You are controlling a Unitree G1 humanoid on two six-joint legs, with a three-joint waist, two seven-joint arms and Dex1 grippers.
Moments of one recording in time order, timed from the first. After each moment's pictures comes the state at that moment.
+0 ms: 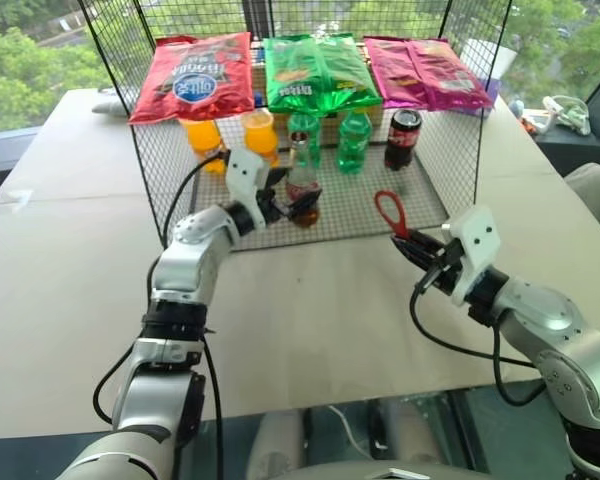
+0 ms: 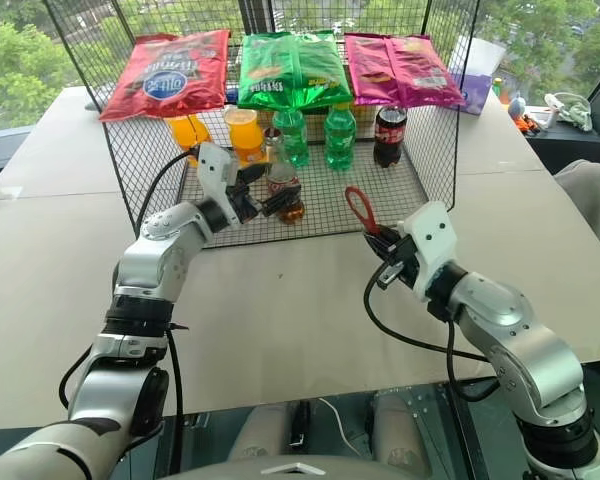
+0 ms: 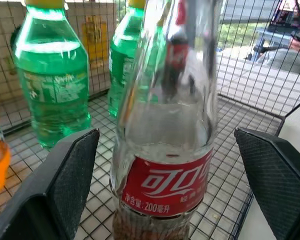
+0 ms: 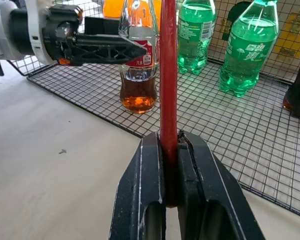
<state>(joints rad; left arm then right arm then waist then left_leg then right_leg) -0.65 0.38 0.02 0.28 -0.32 0.30 -0.69 -0.17 -0.50 0.04 -0.72 0.52 0.75 0.32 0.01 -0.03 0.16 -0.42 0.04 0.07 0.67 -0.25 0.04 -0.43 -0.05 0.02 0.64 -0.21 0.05</state>
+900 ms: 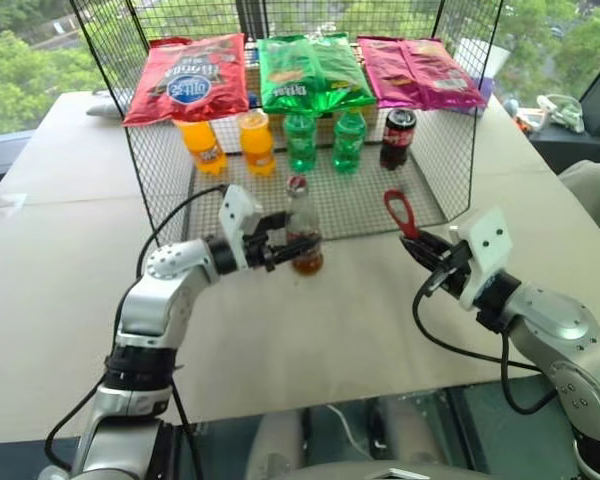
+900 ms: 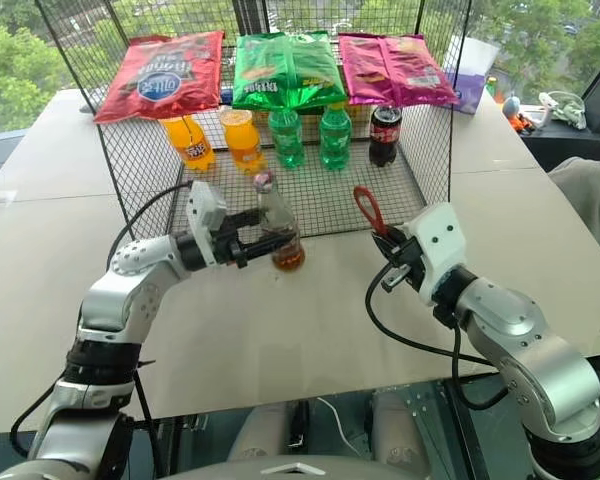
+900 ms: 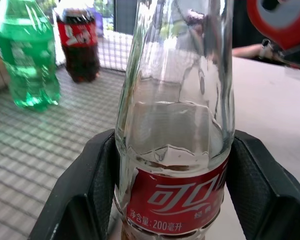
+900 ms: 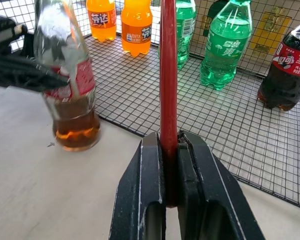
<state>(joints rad) -0.38 0.51 0.02 -0.07 -0.43 0.35 -0.95 -0.15 -0.51 0.00 -0.80 0.51 0.84 0.28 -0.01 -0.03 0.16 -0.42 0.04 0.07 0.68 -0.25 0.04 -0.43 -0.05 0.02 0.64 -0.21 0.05</state>
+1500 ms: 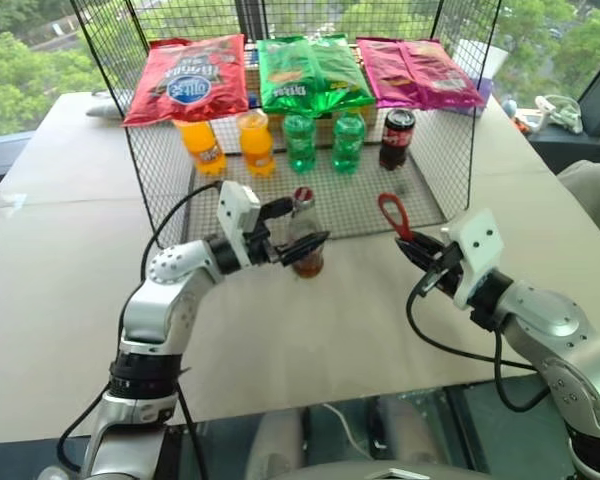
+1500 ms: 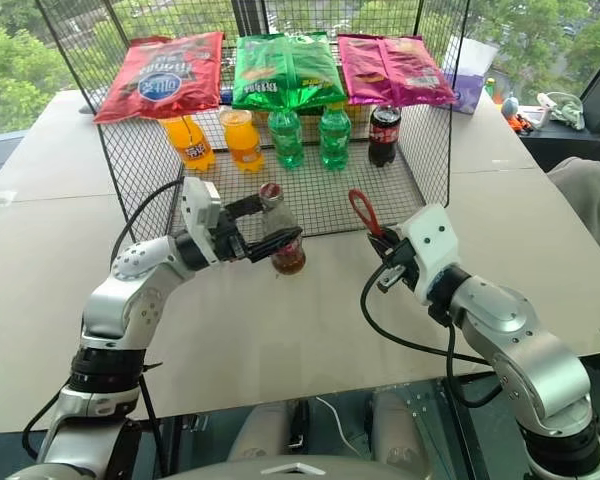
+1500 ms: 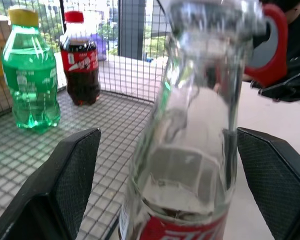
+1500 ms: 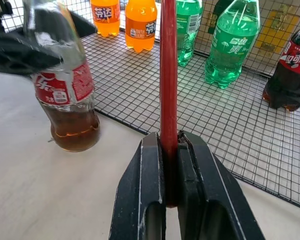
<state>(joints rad) -0.38 0.48 0.05 -0.15 -0.50 0.37 -0.89 -0.16 -0.51 0.04 -0.77 0.46 0.82 0.31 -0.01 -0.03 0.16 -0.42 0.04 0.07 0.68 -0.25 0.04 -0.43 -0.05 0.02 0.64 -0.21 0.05</state>
